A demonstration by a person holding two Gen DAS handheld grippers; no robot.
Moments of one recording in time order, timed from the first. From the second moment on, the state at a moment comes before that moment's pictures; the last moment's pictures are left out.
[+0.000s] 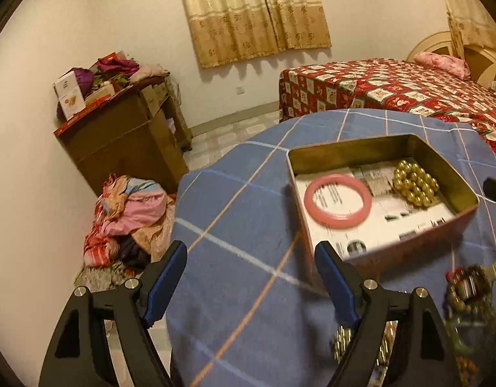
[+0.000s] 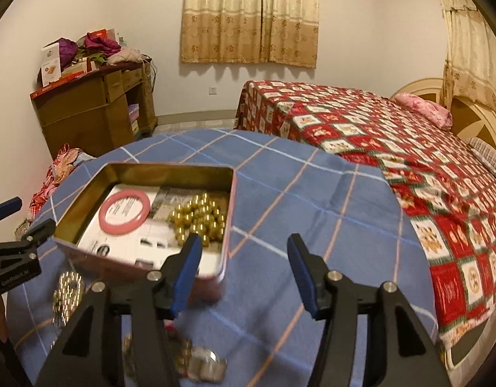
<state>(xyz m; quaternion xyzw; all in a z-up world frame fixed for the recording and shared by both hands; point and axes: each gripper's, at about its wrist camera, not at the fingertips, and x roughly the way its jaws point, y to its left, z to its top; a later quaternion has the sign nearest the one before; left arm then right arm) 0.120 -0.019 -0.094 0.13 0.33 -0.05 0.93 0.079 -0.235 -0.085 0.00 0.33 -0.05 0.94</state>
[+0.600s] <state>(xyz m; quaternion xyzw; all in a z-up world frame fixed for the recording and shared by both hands) 0.085 -0.049 -0.119 0.13 0.35 -0.11 0.92 0.028 -0.255 -0.112 0.02 0.33 -0.09 0.94</state>
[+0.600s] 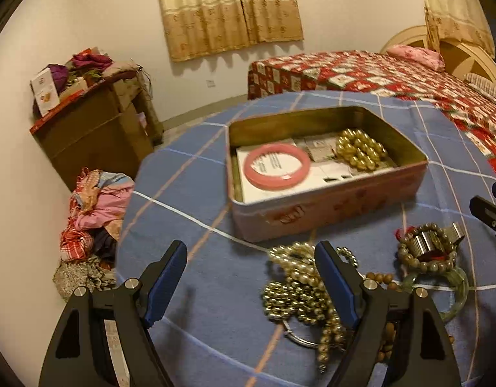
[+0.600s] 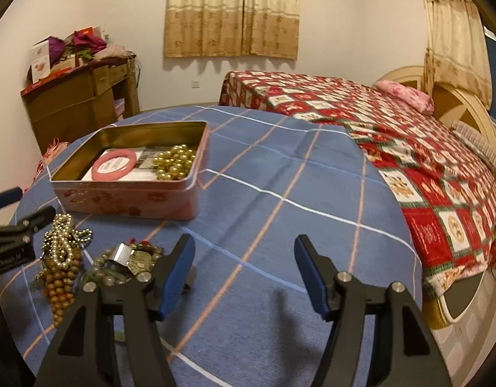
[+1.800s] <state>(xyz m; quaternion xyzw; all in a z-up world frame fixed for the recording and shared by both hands) 0.083 -0.056 -0.119 0.09 0.38 -0.20 0.90 0.023 -0.248 -0.116 0.01 0.33 -0.10 0.94</state>
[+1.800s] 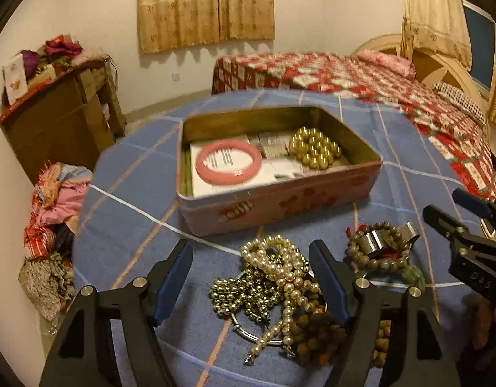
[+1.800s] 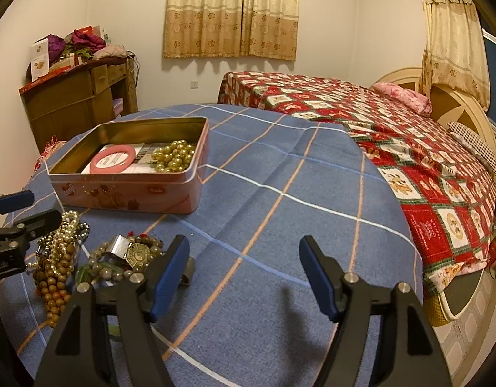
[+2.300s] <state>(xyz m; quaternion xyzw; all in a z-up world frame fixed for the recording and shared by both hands) 0.067 -0.055 -0.096 0.06 0.34 -0.25 0.90 0.024 -0.246 -0.116 0.00 0.33 -0.09 0.94</state>
